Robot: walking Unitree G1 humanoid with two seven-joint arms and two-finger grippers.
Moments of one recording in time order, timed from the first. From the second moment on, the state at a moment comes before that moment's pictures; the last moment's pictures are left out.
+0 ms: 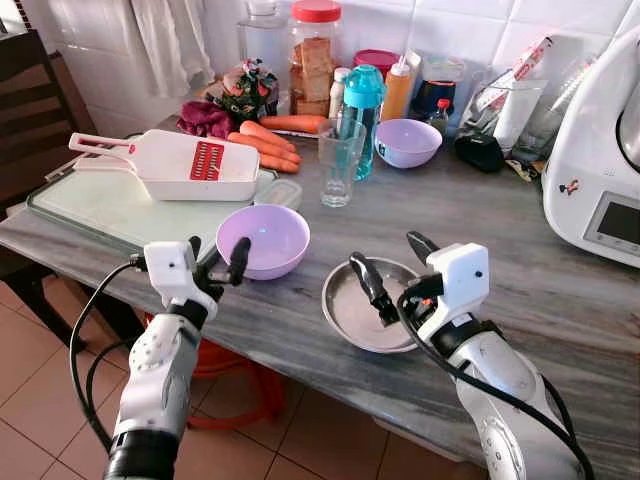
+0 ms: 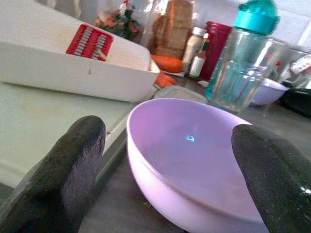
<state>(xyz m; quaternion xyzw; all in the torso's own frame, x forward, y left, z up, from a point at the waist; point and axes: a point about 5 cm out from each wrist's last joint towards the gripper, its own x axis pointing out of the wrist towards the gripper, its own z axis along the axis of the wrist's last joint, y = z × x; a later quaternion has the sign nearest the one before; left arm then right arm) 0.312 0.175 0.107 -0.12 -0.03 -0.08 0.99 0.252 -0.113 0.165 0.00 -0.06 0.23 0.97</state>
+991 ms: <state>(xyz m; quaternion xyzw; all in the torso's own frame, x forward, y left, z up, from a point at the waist) 0.343 0.165 0.095 -0.19 0.12 -0.06 0.97 0.227 -0.114 0.153 -0.01 0.02 0.33 0.94</state>
